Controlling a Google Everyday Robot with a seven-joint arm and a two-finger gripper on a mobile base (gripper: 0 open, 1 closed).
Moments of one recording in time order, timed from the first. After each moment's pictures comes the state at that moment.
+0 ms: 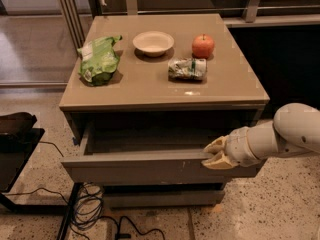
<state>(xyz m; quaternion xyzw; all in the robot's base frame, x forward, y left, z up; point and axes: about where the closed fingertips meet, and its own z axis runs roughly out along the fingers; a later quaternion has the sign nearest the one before) 0.489 -0.155 0.671 -0.61 0.71 0.16 0.32</state>
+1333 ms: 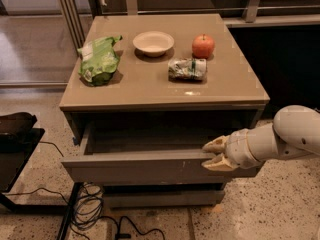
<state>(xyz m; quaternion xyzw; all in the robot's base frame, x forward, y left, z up) 0.484 -0.153 0.669 -0.62 0.70 0.16 0.31</state>
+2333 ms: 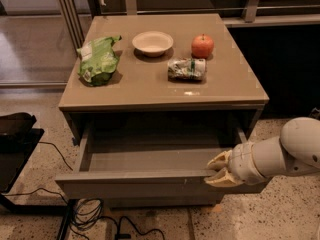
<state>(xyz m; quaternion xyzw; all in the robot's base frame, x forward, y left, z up) 0.436 -0.150 0.673 -0.62 0.71 0.16 0.30</state>
